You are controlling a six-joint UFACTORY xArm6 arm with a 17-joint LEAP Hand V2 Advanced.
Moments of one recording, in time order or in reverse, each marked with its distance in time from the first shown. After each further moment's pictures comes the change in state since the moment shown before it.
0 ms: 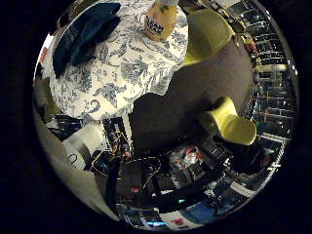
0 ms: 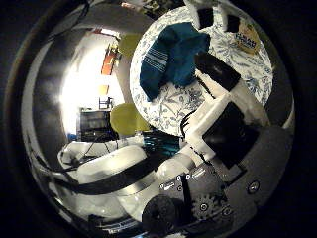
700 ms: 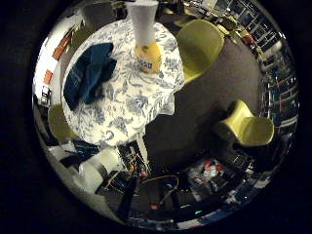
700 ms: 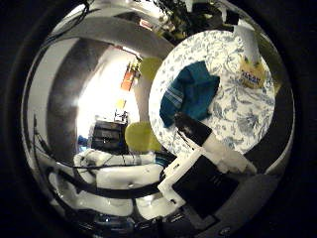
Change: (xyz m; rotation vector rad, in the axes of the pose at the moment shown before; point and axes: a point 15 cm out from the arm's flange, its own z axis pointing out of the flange) arm 0.065 -0.036 -0.060 0.398 -0.223 0.131
